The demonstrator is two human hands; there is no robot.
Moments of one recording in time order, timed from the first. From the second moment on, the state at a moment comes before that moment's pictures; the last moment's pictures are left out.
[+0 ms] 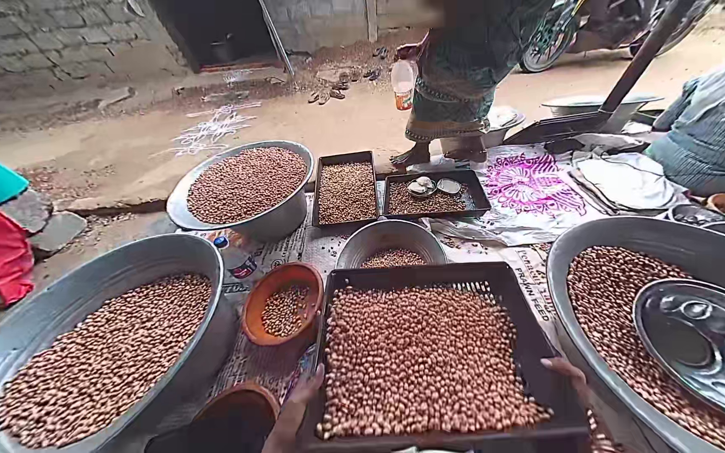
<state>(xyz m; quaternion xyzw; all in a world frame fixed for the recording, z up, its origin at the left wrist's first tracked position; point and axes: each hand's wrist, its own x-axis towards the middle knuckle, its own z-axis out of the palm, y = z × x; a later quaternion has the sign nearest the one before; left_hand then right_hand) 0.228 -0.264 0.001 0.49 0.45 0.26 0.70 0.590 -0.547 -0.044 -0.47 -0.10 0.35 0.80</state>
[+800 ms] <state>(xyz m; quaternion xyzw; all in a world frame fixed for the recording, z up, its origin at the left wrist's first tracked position) 0.245 -0.256 -0.003 0.48 0.46 0.27 0.69 0.594 -0.522 -0.026 -0.56 -0.03 0.29 0.78</state>
